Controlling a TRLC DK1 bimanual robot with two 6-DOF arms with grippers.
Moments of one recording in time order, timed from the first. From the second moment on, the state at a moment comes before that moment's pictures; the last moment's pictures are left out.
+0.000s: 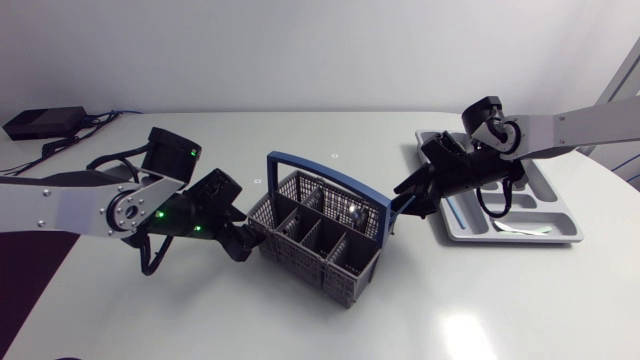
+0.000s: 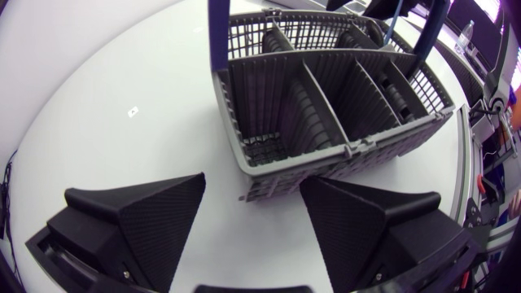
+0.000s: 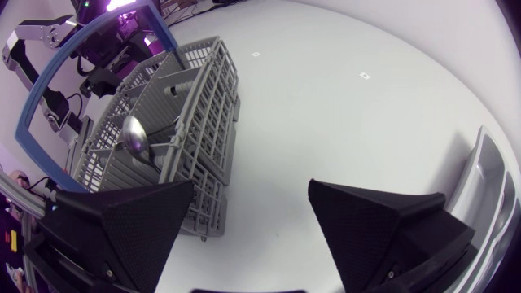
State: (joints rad) left arm -0.35 1.57 0.77 -0.15 0.29 0.39; right arm 0.05 1.88 1.17 -0.48 -0.76 -0.72
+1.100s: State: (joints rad) left arm -0.24 1.48 0.81 -0.12 0.29 0.40; right arm 0.16 0.94 0.56 -0.21 -0.66 -0.63
